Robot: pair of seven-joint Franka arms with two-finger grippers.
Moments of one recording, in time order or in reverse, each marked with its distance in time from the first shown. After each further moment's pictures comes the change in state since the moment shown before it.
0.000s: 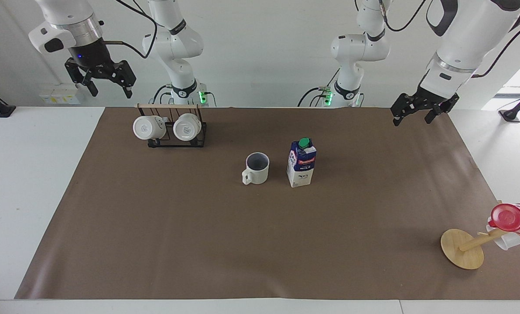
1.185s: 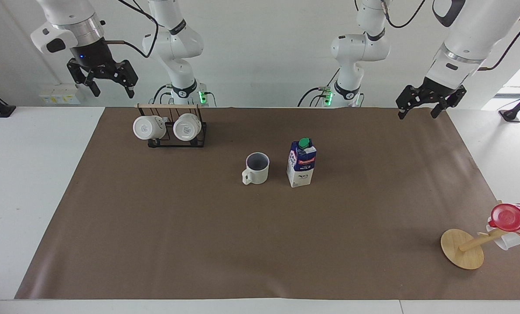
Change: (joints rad) left arm 0.000 -0.021 0.018 0.012 -0.001 -0.005 0.069; right arm 0.002 0.000 0.004 0.000 0.007 0.000 0.000
